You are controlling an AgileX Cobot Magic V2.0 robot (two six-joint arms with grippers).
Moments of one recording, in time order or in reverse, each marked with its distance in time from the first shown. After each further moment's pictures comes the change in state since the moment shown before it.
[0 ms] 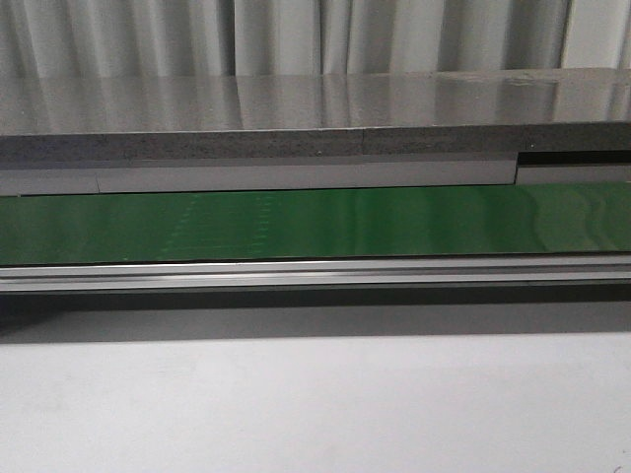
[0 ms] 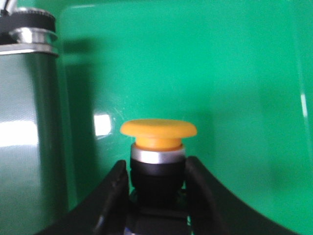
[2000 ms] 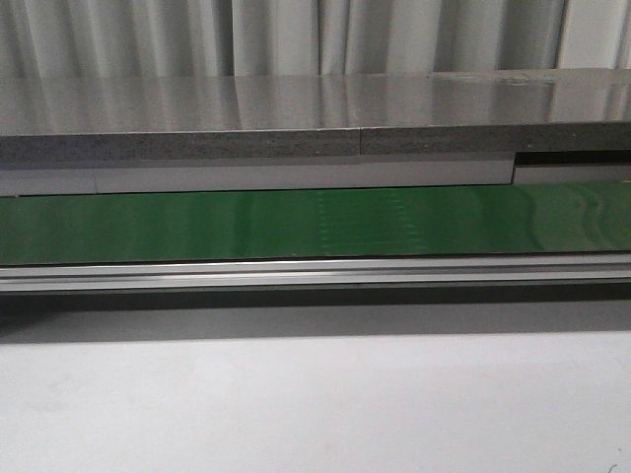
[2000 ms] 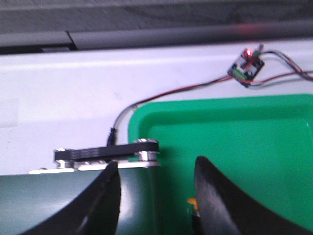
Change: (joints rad) left arm 0.000 0.000 0.000 0.000 0.000 0.000; right arm 0.147 -0.147 -0.059 0.170 -0.109 -0.010
